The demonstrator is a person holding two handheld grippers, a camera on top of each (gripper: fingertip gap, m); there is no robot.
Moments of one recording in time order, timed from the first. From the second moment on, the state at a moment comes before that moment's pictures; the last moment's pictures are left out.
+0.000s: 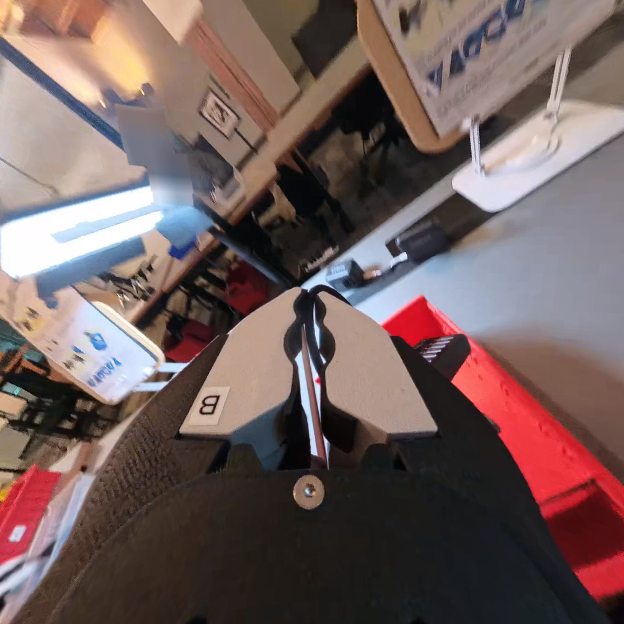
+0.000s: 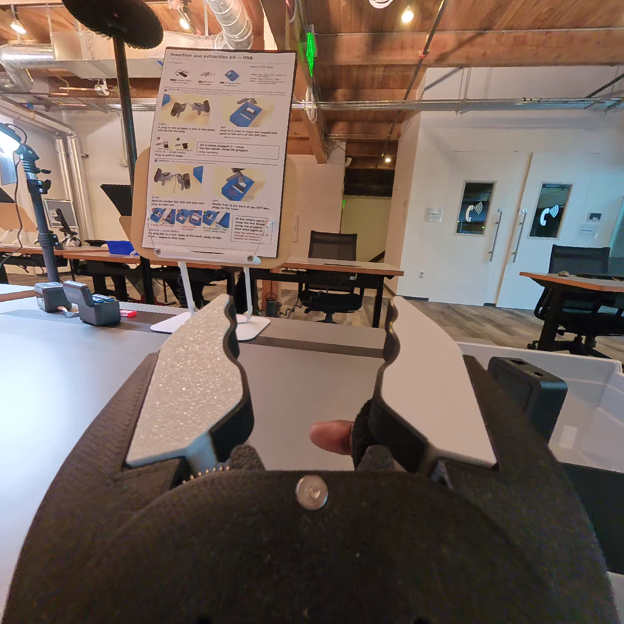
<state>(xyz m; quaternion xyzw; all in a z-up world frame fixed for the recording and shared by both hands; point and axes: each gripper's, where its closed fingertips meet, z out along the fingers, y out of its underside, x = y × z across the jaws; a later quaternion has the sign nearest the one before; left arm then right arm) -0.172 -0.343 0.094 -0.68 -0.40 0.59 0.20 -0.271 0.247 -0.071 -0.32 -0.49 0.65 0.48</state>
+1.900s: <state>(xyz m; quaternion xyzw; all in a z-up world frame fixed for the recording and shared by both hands) -0.168 0.001 -0.050 -0.53 -0.32 0.02 0.79 -0.154 0.006 -0.092 -0.10 -0.67 0.71 -0.21</state>
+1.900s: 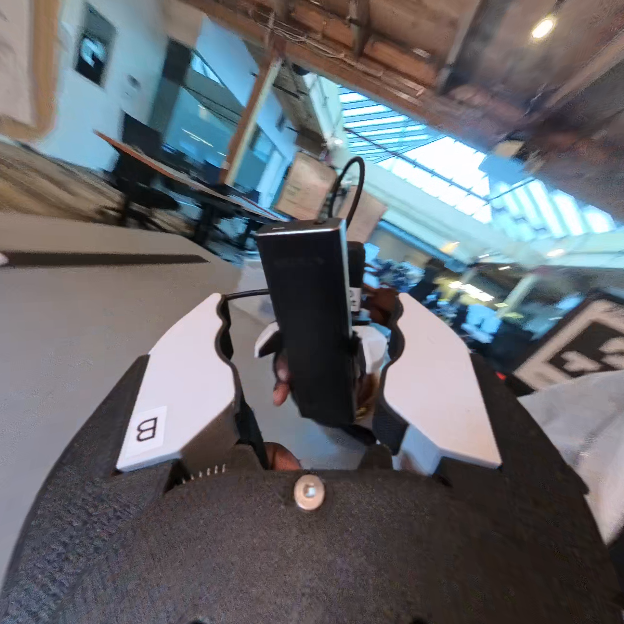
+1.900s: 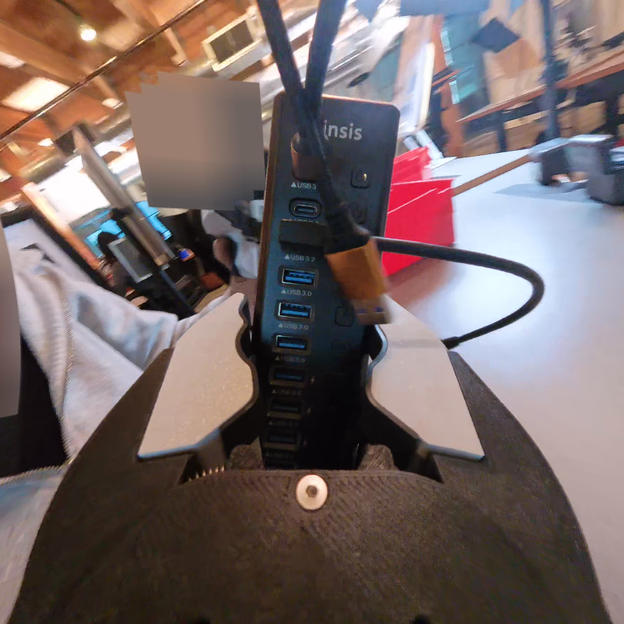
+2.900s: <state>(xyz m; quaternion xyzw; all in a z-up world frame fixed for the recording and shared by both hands) -0.172 -0.021 -0.074 -0.58 -0.20 0.37 0.70 -0.201 0.037 -0.064 -0.25 -0.49 0.77 -0.32</state>
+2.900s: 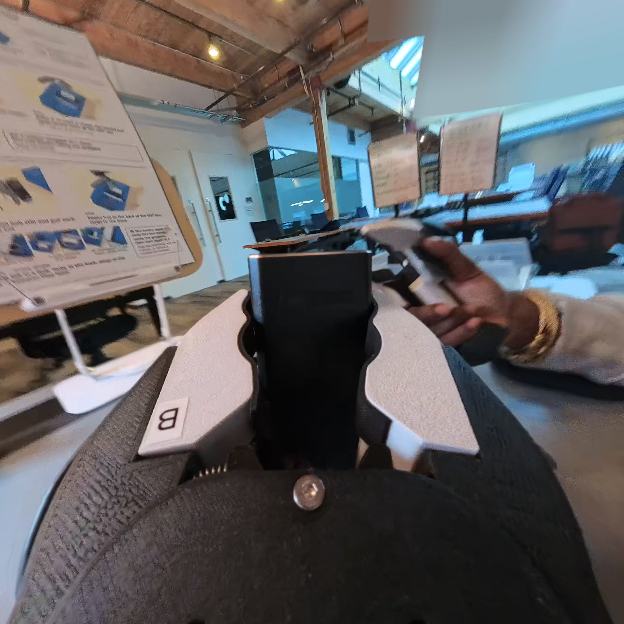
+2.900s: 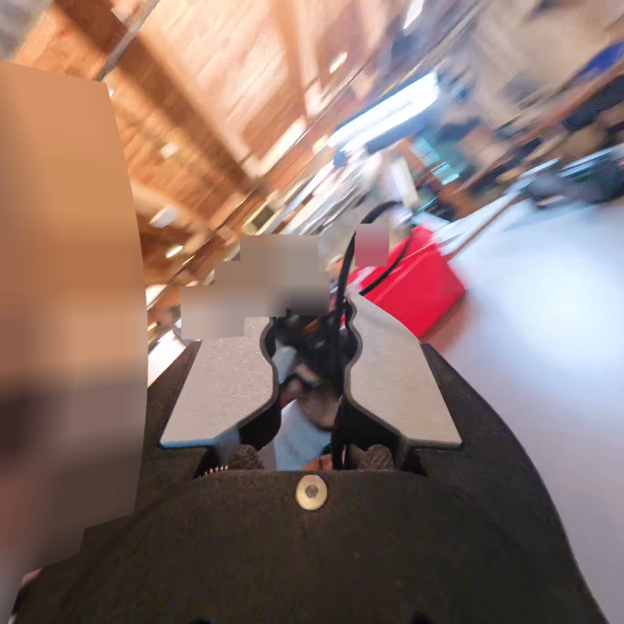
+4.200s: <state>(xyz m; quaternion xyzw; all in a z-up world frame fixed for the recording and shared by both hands) -0.136 0.009 -0.110 -0.68 -0.15 0.17 0.69 -0.135 -0.008 -0.099 0.29 -0.62 0.45 0.57</state>
